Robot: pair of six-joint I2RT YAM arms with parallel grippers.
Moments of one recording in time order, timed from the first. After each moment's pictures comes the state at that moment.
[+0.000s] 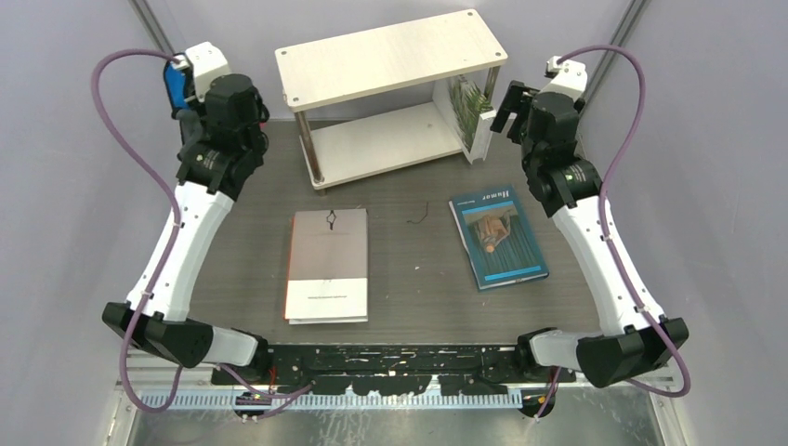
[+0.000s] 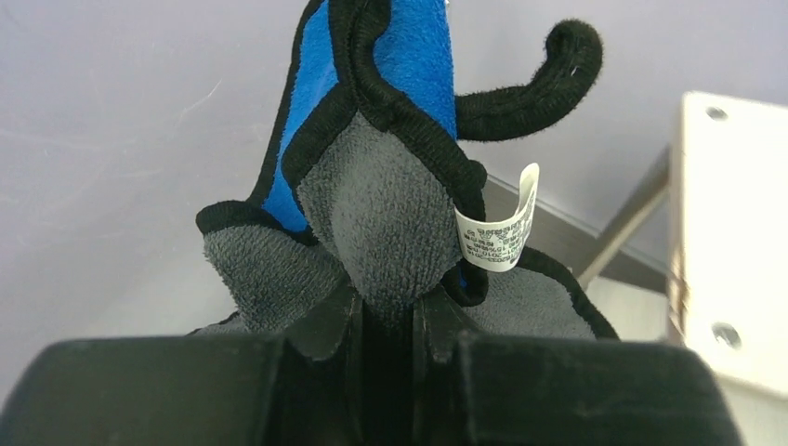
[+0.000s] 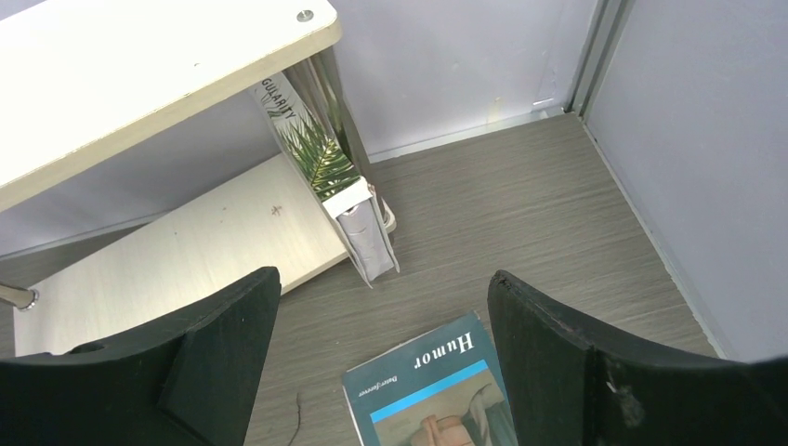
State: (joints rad) left arm -0.37 1.38 1.69 -0.49 -1.00 -0.13; right arm 0.27 1.26 1.47 -0.40 0.46 0.24
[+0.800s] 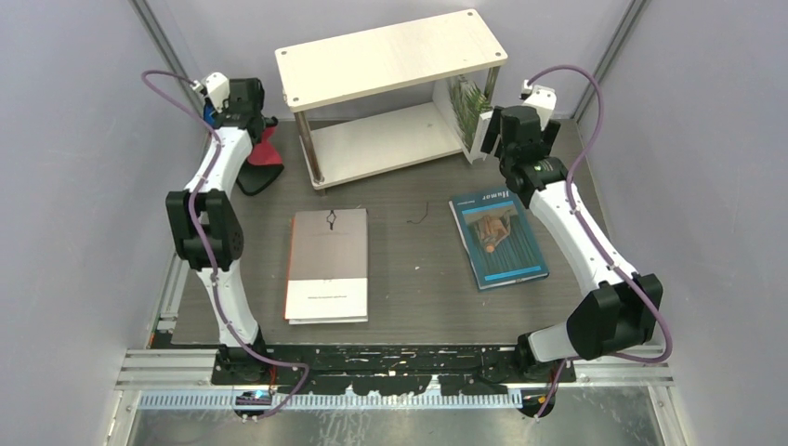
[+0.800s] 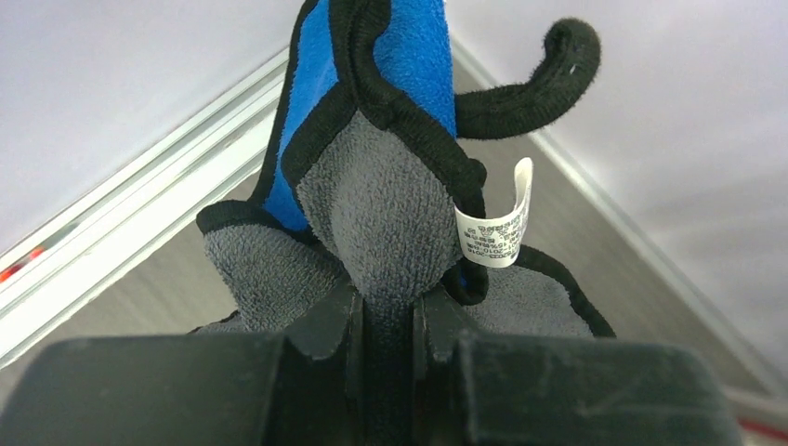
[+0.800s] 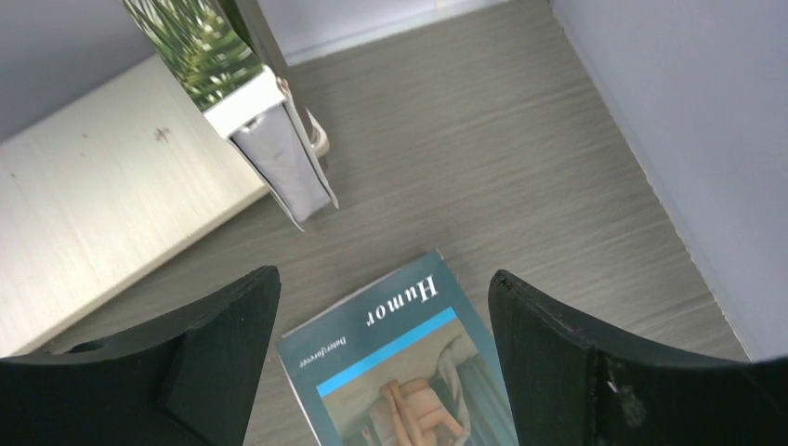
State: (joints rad) left arm -0.02 2.01 1.83 -0.45 -0.64 -0.58; right arm 0.26 1.41 1.35 -0.36 0.55 0.28
